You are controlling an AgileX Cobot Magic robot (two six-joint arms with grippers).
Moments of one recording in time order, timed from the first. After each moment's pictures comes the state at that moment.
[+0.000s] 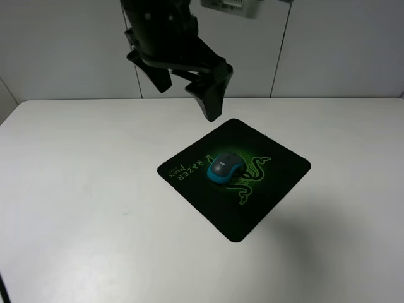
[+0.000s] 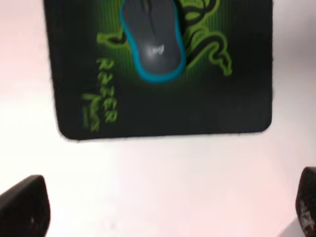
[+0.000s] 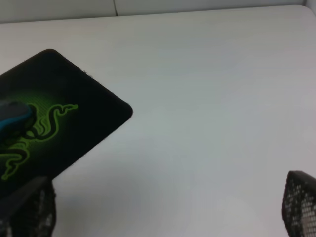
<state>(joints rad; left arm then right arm) -0.77 1.81 -1.73 0.00 1.18 0.07 -0.02 -0.01 -0.49 0.03 1.02 0.00</state>
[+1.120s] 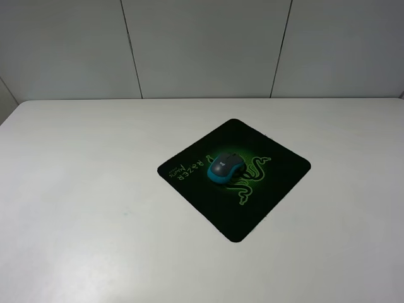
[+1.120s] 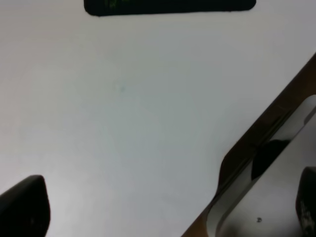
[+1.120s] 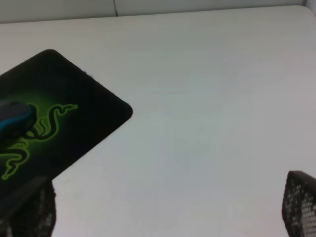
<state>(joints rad) -0.77 0.68 -0.90 0.04 1.18 0.07 -0.02 -0.01 -0.49 0.03 1.02 0.00</state>
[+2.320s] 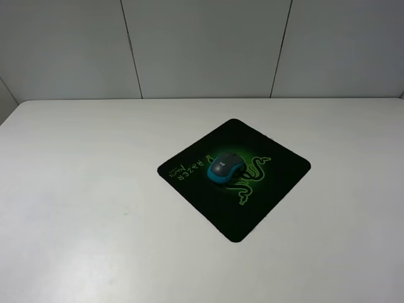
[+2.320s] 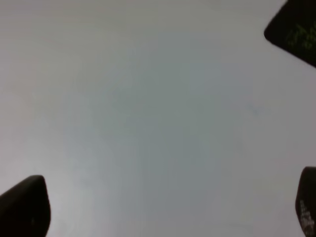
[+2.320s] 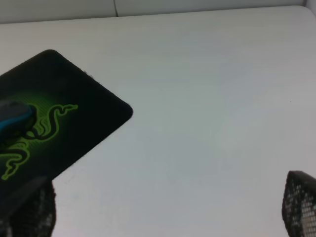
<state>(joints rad) -0.05 0.07 -0.49 -0.03 1.06 0.06 -0.02 -0.01 -0.49 0.03 1.02 0.00</state>
